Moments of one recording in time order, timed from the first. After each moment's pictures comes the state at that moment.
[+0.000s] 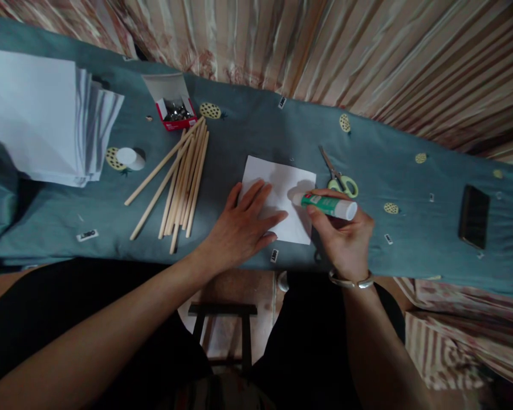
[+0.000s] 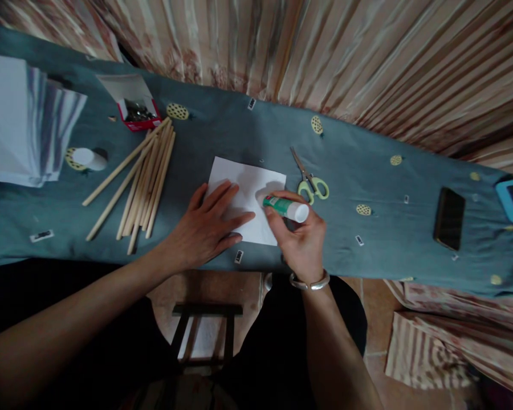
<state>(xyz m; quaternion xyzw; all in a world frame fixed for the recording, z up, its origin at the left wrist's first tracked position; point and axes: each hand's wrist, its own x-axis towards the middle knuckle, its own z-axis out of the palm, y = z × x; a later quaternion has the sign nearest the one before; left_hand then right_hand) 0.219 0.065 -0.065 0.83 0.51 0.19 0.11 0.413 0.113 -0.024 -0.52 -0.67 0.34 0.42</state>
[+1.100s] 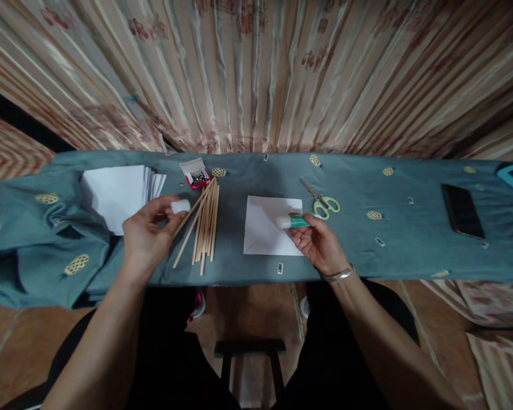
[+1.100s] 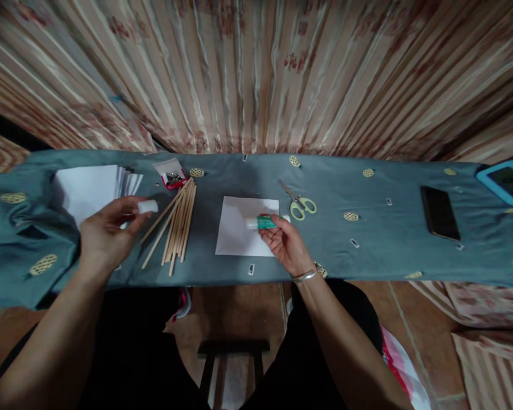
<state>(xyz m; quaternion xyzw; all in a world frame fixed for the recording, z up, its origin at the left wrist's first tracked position) 0.085 0.050 -0.009 0.48 0.73 0.45 0.17 0.398 0.119 -0.029 -0.38 -0.20 0.80 0.42</state>
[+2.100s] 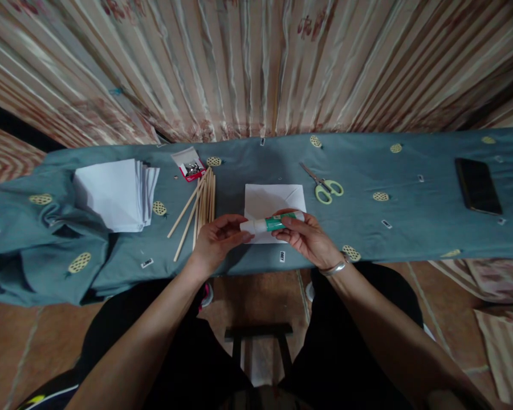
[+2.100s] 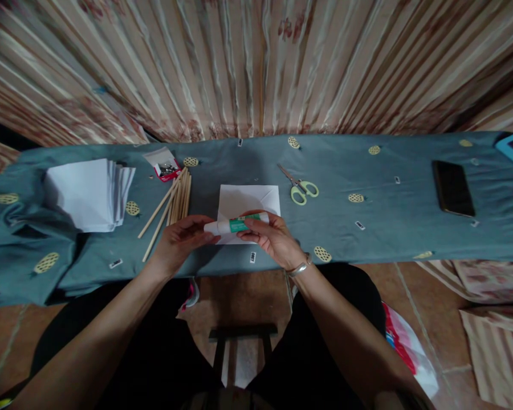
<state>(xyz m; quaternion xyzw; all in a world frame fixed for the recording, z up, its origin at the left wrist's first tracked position) 0.182 0.048 -0.019 0.31 0.51 0.53 0.61 0.382 0.099 -0.029 -0.34 -0.30 0.80 0.38</state>
